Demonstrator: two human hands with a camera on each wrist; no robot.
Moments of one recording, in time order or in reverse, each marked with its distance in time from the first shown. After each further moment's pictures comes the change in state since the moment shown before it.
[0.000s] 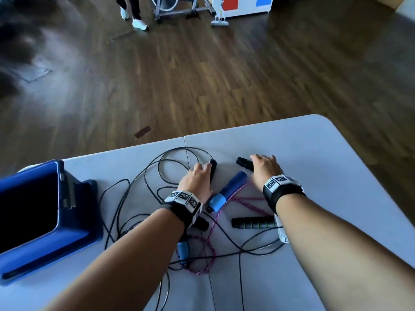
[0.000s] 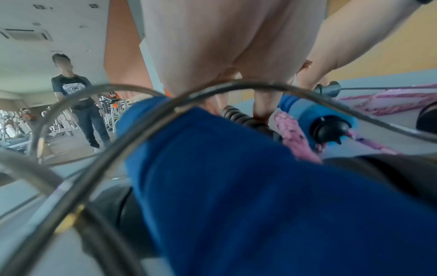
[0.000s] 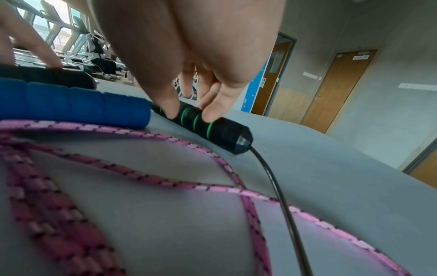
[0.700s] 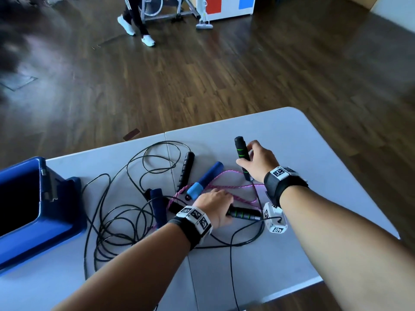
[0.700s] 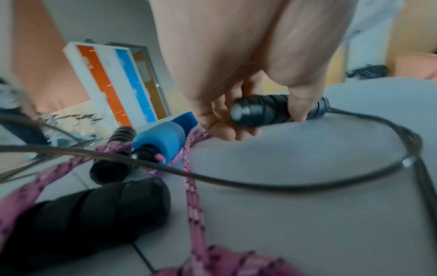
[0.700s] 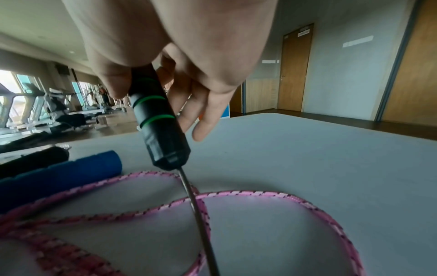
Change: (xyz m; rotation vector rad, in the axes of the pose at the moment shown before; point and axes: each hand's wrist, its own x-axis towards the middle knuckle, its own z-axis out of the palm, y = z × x) left_hand -0.059 0.100 0.045 0.116 -0.171 0.388; right_hand -0.054 0.049 -0.035 0.523 0.113 0.090
